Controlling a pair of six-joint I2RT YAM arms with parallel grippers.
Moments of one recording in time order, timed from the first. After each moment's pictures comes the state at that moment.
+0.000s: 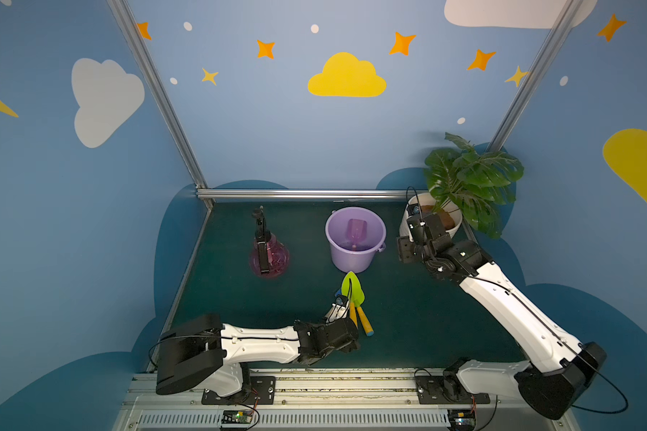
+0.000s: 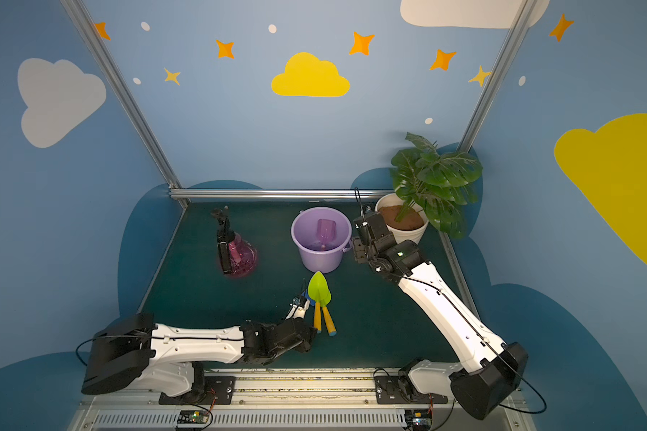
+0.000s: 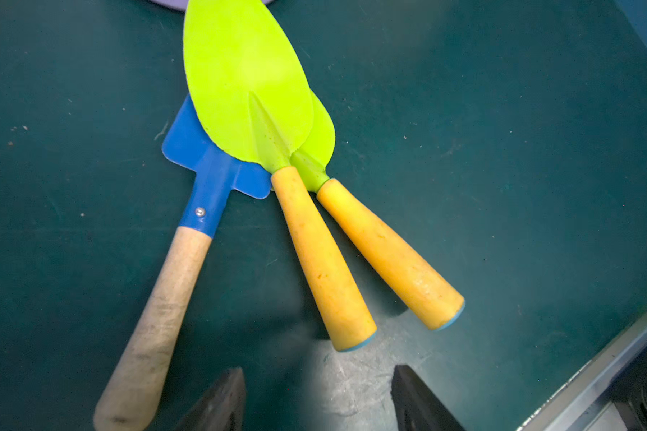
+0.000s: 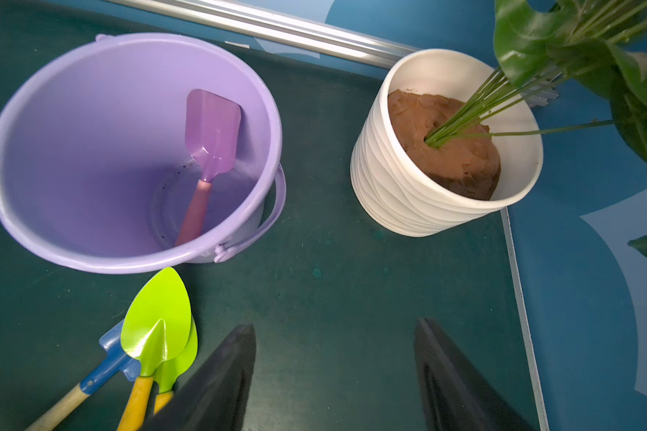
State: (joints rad) left arm -1.26 1.45 0.67 -0.14 -0.37 -0.82; right arm 0.60 1.28 1.34 -0.87 0.44 0.20
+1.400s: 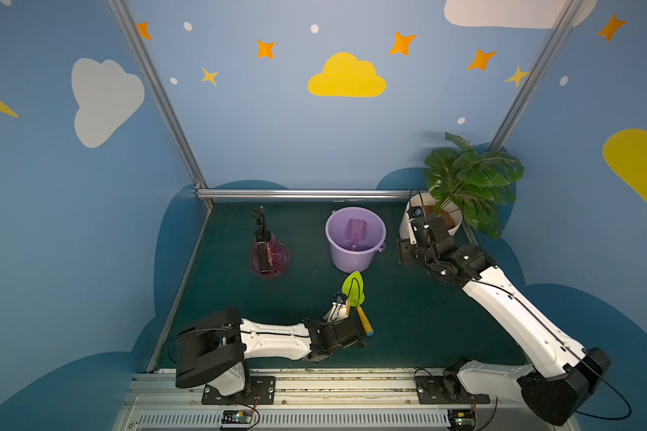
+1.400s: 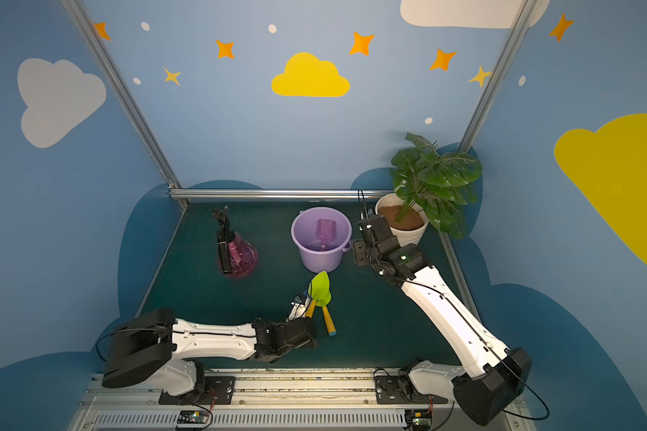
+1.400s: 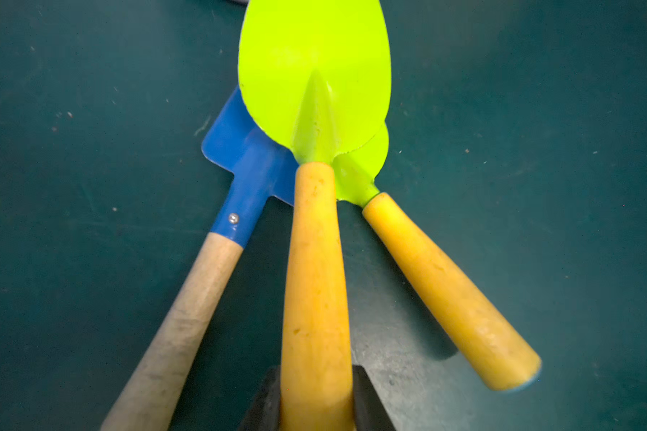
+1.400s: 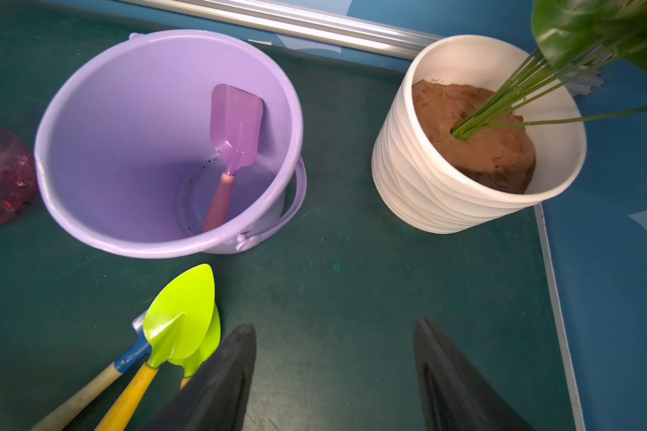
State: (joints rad) left arm -1.25 1.49 0.70 -0.18 -0.46 -0.87; right arm 0.59 1.25 1.31 -0.84 0.33 0.22
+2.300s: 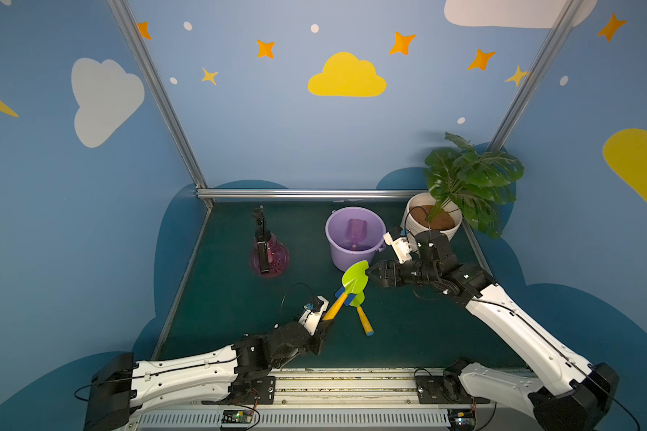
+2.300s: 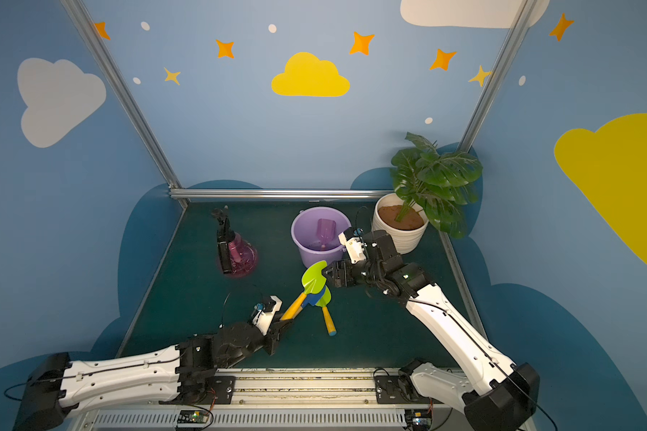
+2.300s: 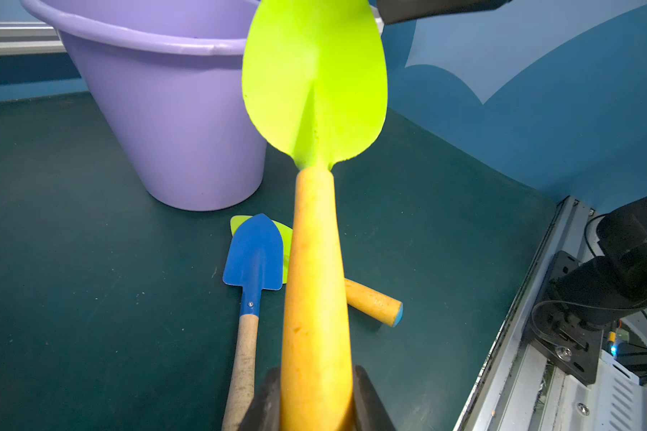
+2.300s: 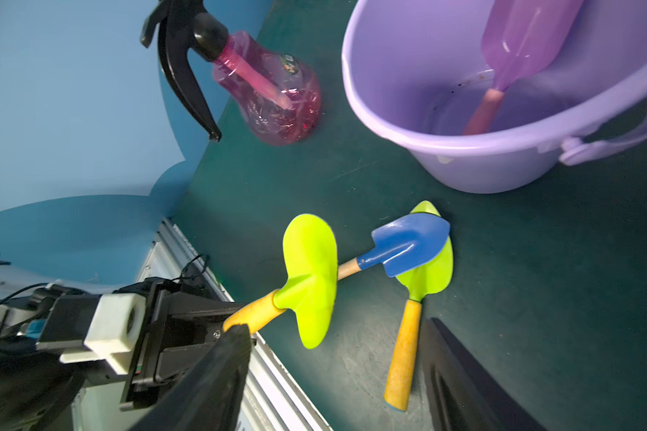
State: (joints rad) left arm -1.22 0.78 0.32 0.05 -0.36 -0.36; right arm 0.59 1.14 1.07 -0.63 -0.46 0.40
